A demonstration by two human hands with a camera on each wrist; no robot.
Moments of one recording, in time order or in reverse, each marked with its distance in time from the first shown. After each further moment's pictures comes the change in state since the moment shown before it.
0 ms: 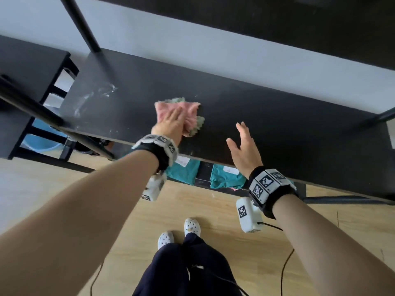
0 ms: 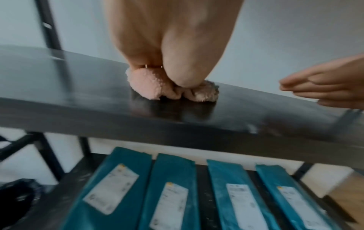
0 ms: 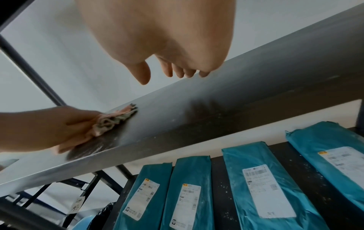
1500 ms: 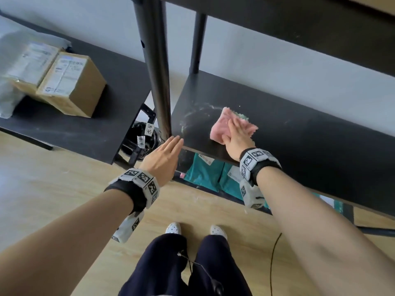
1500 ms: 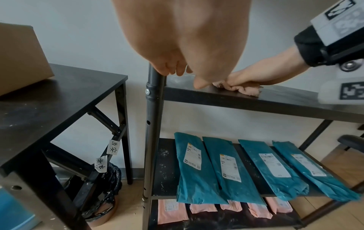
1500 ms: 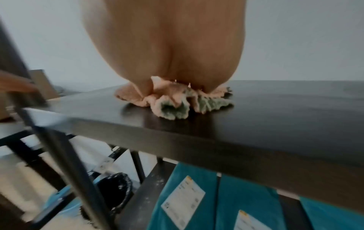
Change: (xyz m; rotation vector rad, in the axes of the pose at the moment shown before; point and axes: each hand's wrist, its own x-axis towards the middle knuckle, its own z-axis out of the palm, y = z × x) left_hand -0.113 -0.278 -0.045 0.078 0.162 0.242; right_hand 0.054 -0.221 0.182 -0.553 -0.246 -0.058
